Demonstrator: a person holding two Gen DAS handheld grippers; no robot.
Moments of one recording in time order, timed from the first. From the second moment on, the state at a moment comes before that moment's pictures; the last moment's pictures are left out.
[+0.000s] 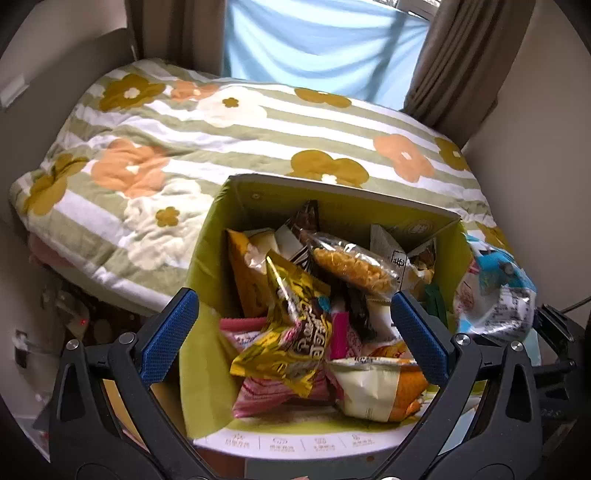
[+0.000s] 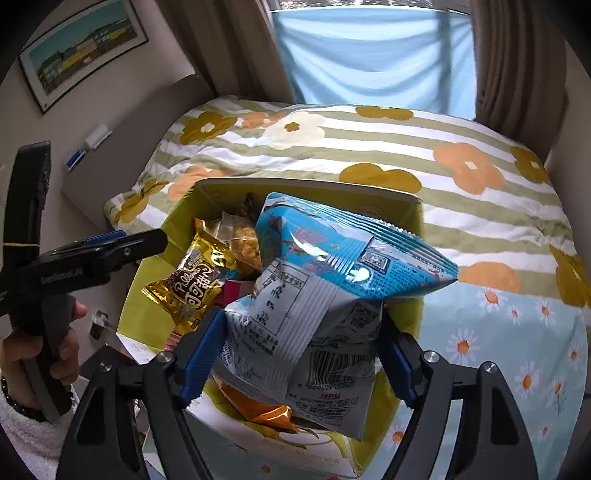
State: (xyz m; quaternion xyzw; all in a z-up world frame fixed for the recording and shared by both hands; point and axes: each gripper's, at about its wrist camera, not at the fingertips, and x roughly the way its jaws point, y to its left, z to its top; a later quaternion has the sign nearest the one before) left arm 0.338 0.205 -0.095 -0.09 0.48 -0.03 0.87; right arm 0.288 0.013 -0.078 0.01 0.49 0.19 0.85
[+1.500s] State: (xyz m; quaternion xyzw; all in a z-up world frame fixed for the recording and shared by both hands) left arm 0.052 0.073 0.041 -0.02 0.27 -0.05 0.96; right arm 0.026 -0.113 0.056 0.01 0.28 -0.01 0.96
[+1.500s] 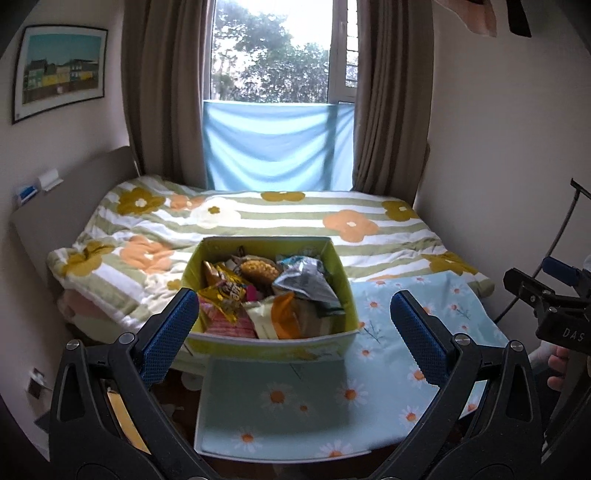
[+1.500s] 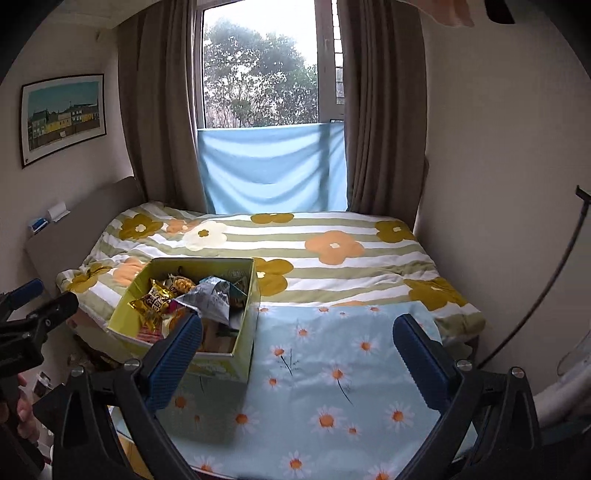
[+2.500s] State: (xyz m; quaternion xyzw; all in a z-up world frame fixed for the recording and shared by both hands) left arm 0.022 0.057 0.043 -0.01 0.26 -0.04 0.96; right arm -0.001 -0.119 0.059 0.02 0.26 -0.01 0.96
